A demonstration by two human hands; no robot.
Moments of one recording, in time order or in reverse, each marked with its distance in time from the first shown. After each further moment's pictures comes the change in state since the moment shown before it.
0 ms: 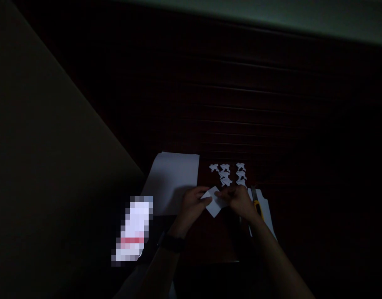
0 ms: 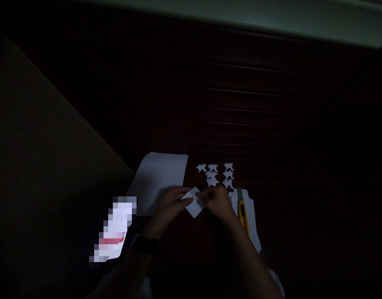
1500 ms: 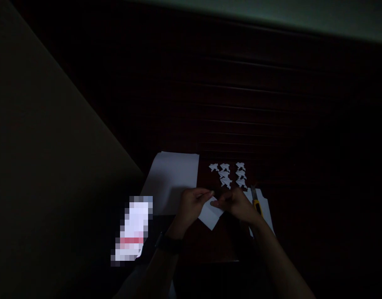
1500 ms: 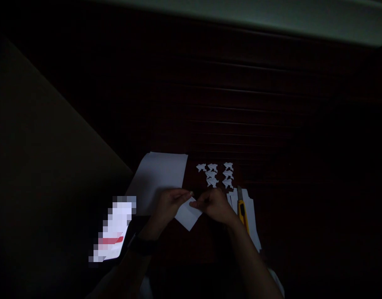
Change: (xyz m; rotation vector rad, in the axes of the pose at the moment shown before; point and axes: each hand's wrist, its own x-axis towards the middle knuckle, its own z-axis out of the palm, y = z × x) left_hand -0.001 0.007 -0.001 0.181 -0.005 0.181; right_hand -0.008 -0.008 -0.001 0.057 -0.210 -0.044
